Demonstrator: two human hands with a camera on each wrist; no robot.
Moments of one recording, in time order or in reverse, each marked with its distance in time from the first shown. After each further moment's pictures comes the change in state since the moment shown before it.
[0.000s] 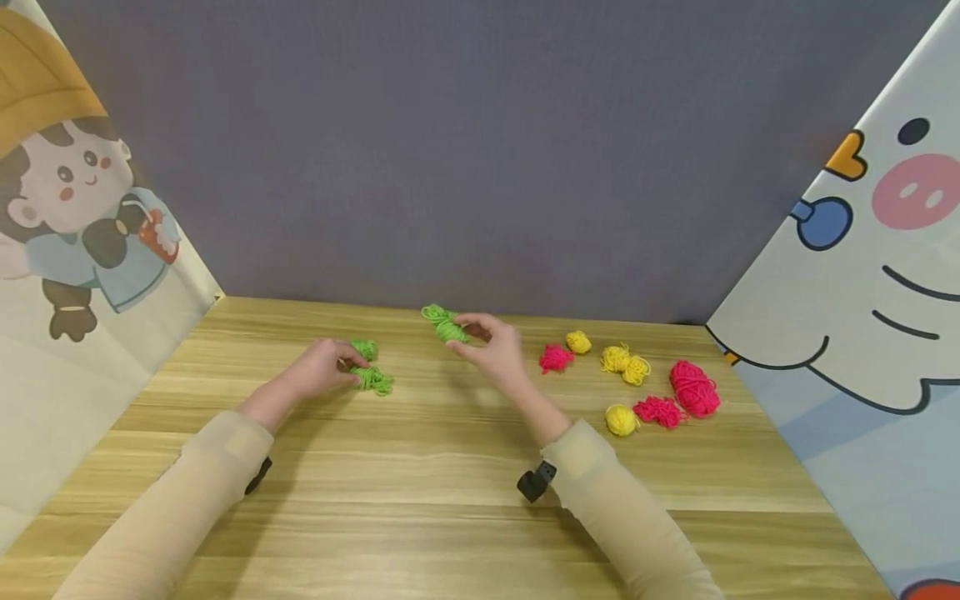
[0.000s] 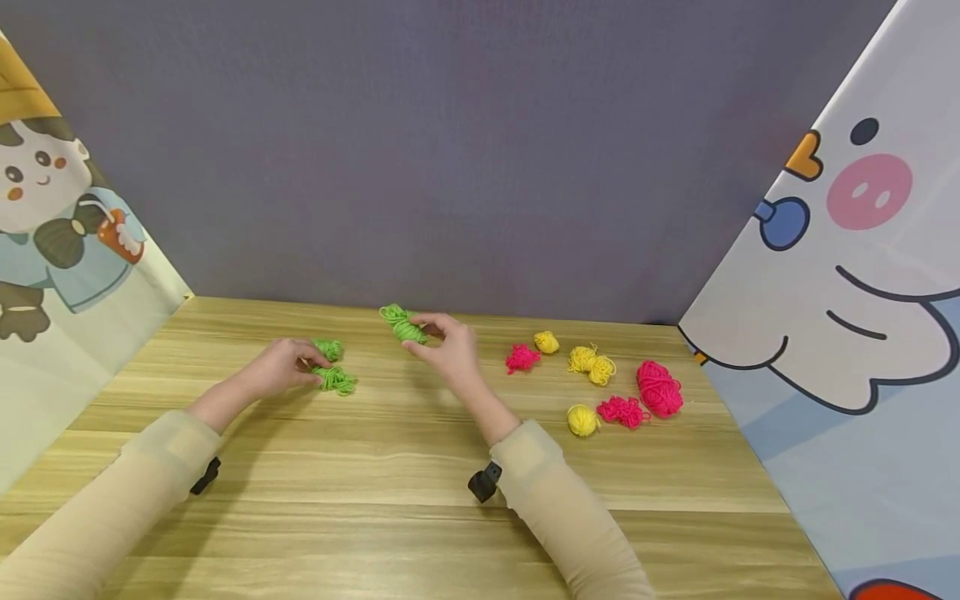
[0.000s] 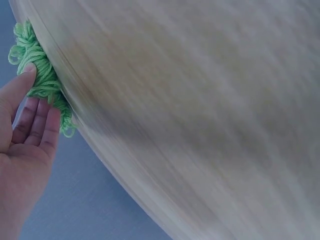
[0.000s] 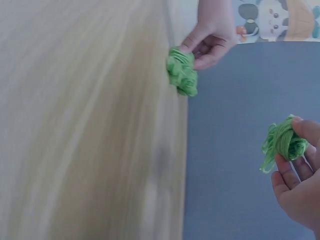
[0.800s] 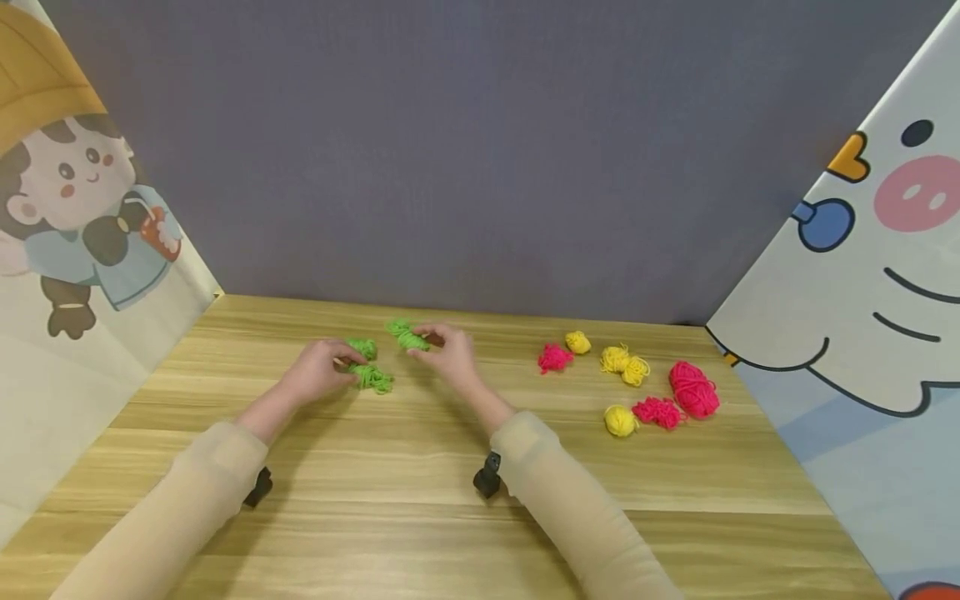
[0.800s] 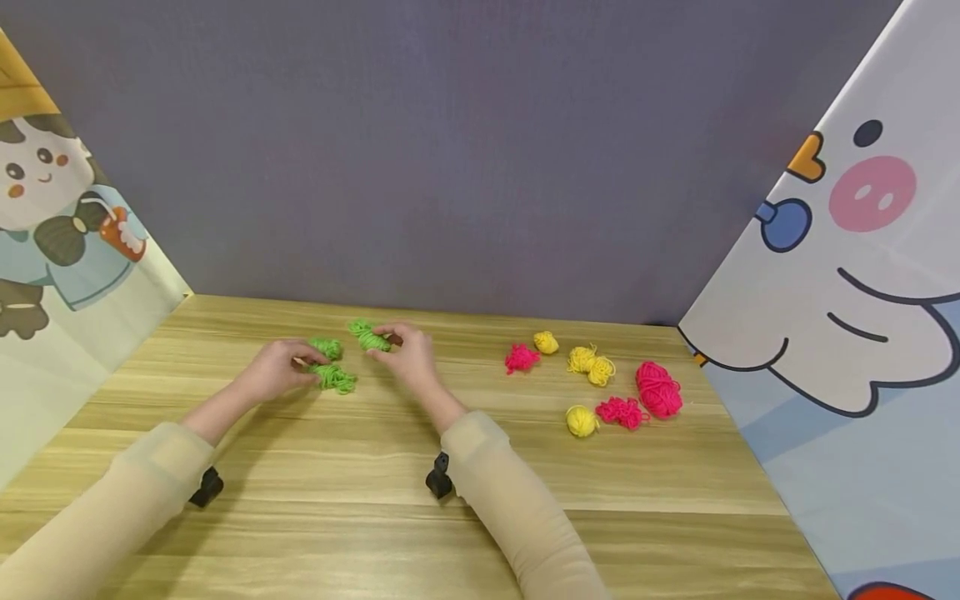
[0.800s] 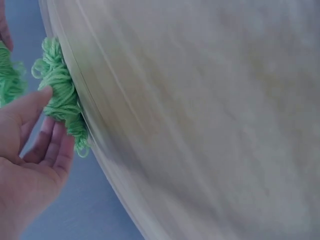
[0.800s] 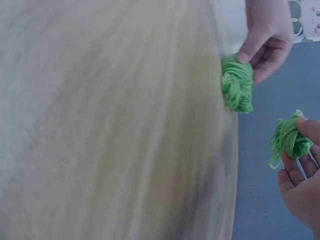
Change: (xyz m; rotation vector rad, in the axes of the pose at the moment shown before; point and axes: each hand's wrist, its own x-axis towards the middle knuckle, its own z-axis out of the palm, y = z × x) left_hand -0.008 0.005 0.008 -0.064 0.144 -0.065; right_hand 0.013 0.023 0.063 -0.143 -0.067 0.111
